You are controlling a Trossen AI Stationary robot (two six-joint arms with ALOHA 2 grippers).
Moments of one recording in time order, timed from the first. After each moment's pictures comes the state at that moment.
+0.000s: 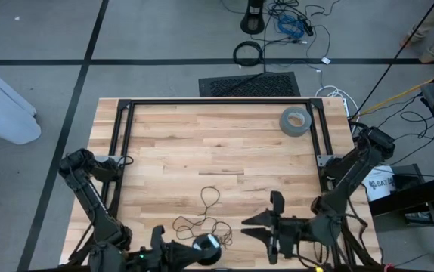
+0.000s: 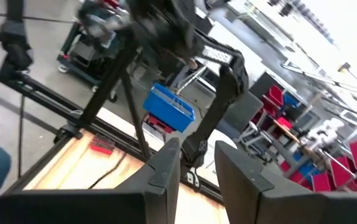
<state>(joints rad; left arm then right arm) -0.94 1.80 1.63 0.41 -1.05 1.16 0.85 1.52 1.18 0.39 0.89 -0.59</state>
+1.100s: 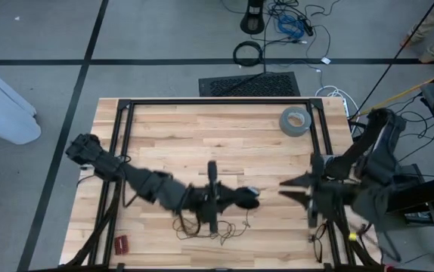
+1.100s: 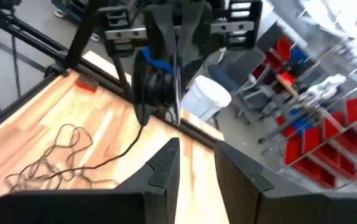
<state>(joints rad) -0.47 1.71 1.63 0.10 -0.49 0.71 0.95 1.17 1.34 -0.57 1.05 -0.24</state>
